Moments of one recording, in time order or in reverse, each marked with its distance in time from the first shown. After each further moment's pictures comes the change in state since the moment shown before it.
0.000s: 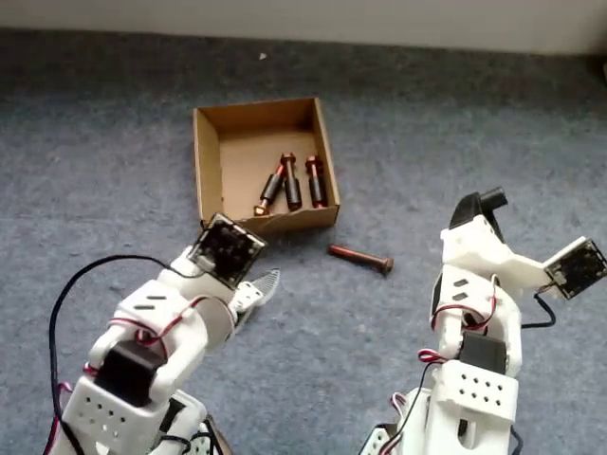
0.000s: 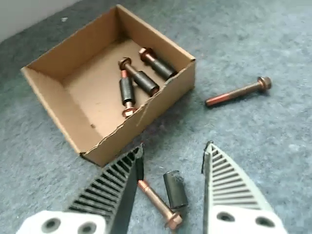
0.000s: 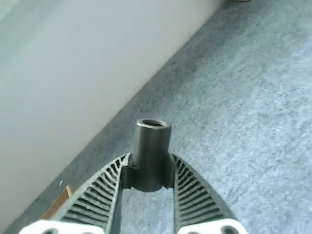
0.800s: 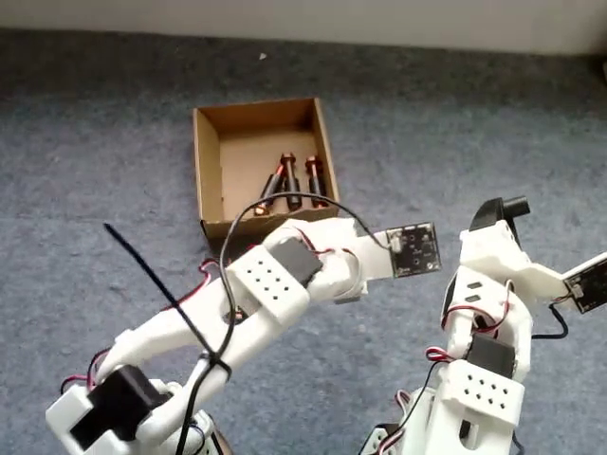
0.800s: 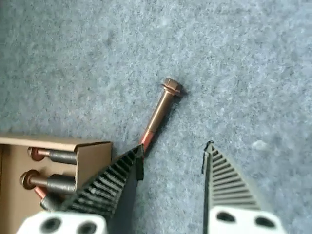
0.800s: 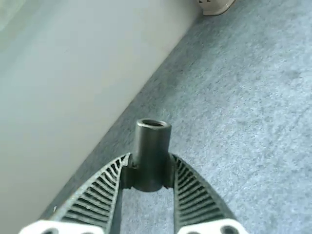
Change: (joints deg) left arm 19.6 67.5 -32.4 -15.4 -26.2; right arm 4.7 0.0 0.0 0.0 -2.9
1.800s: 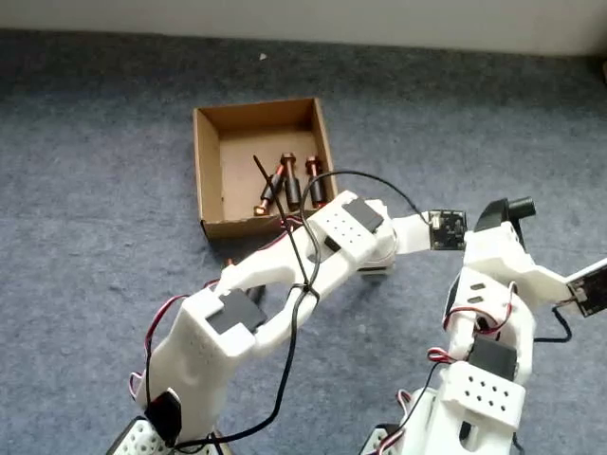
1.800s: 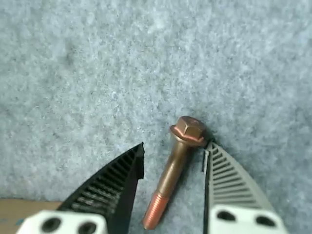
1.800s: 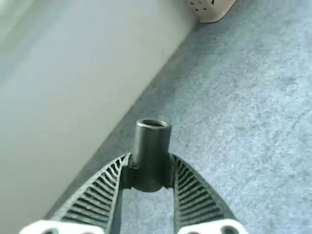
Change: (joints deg) left arm -0.4 45.1 -39.9 8.2 -6.5; right arm 0.0 -0.4 0.3 -0.5 -0.1
